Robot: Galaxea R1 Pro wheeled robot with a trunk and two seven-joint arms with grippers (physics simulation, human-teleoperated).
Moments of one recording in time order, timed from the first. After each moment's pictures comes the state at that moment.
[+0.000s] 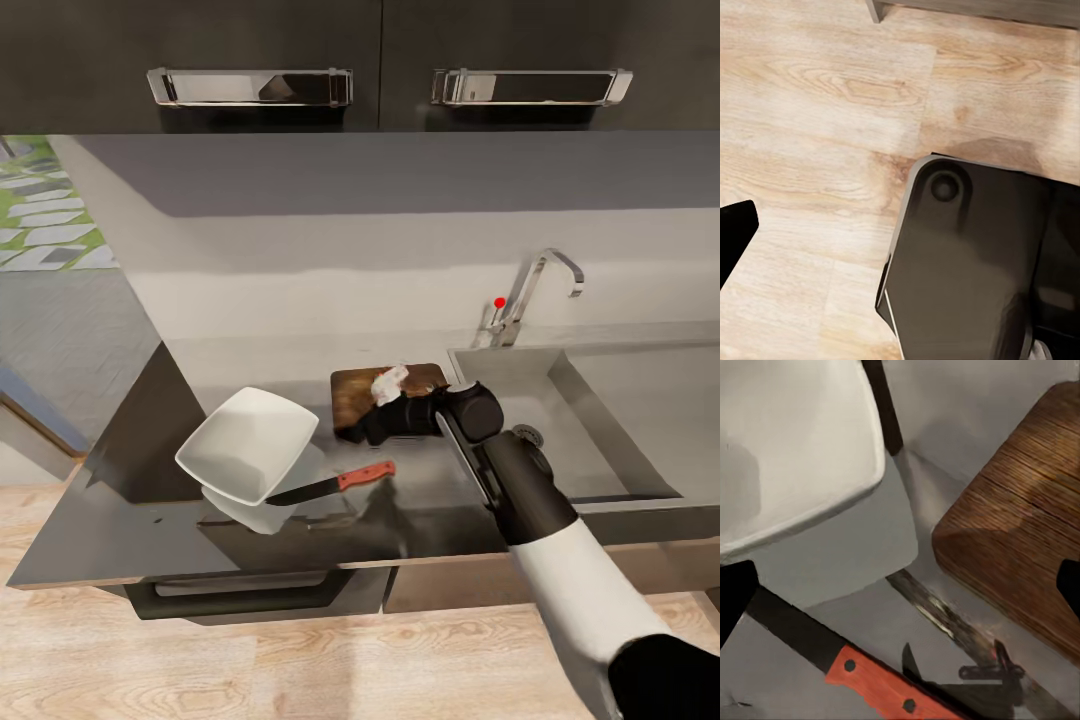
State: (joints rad) left arm 0.36 0.05 -0.31 -0.73 0.38 -0.56 0.31; right arm -0.92 0.03 0.38 -1.36 0.07 0.98 0.64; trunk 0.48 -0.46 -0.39
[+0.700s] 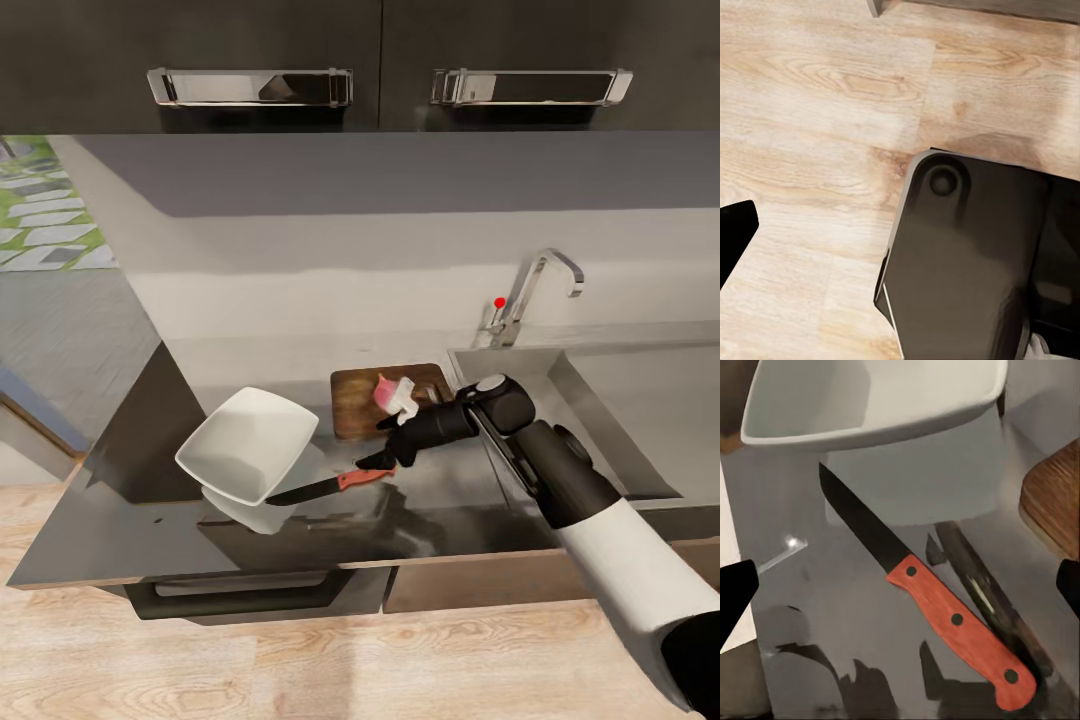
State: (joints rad) left arm 0.36 0.05 -0.31 -0.72 0.38 -0.56 0.31; right arm -0.98 -0.16 0.49 -1.31 0.07 0.84 1.09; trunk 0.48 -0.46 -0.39
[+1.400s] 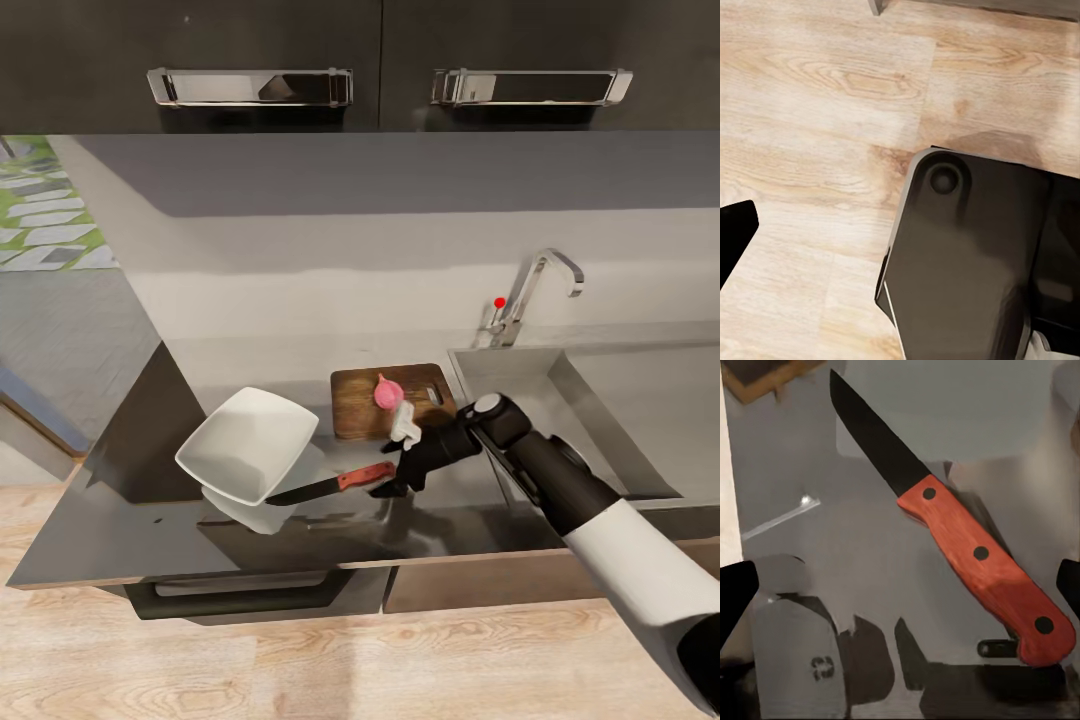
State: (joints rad) left arm 0.36 0.05 -0.31 -0.72 0.38 -0.56 0.31; right arm -0.98 -0.21 0.59 -1.20 0.07 0.68 1.15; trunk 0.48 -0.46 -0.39
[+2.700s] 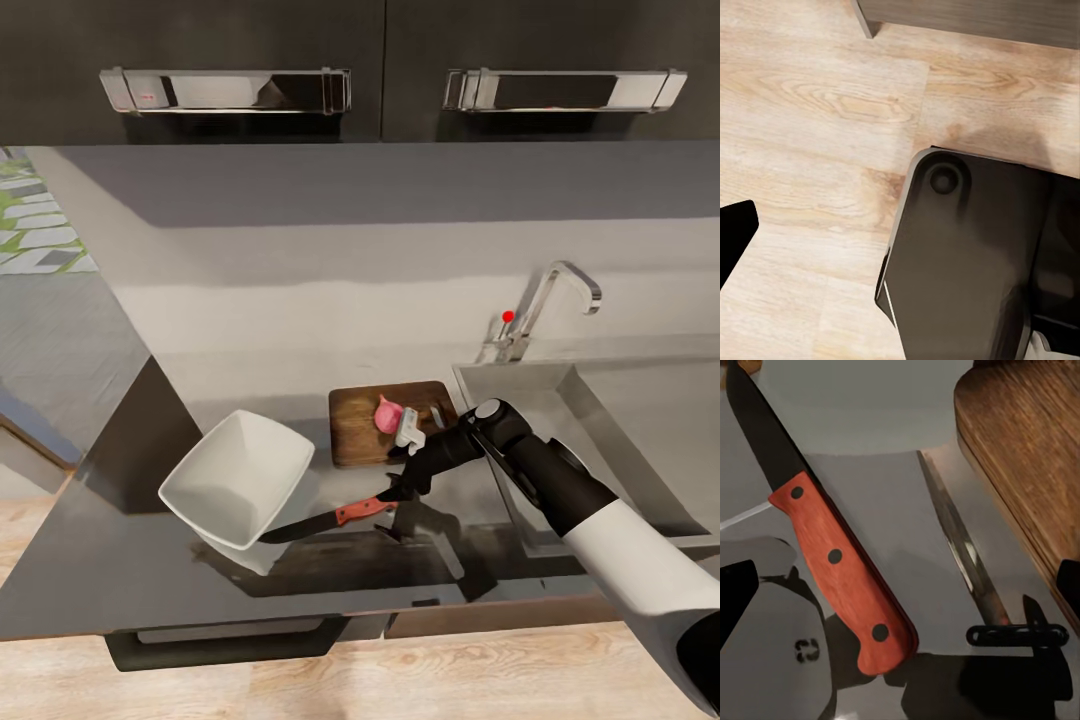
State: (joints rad) left arm 0.36 0.05 -0.31 -0.72 0.38 -0.56 0.31; right arm -0.98 -0.21 0.59 -1.13 0.11 0.61 1.16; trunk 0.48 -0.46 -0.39
